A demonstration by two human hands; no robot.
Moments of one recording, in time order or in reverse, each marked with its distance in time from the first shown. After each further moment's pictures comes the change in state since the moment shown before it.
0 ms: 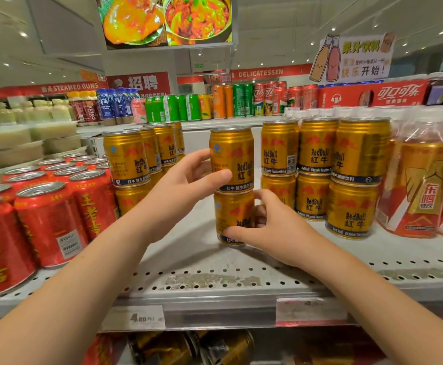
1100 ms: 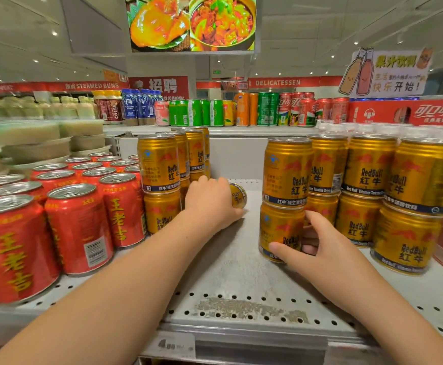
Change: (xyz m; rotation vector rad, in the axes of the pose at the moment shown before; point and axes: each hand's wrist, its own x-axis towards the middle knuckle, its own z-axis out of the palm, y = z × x) left_hand 0.067 -0.065 -0.021 1.476 0.177 -0.270; right_hand -0.012 -0.006 0.004 -0.016 0.146 -0.012
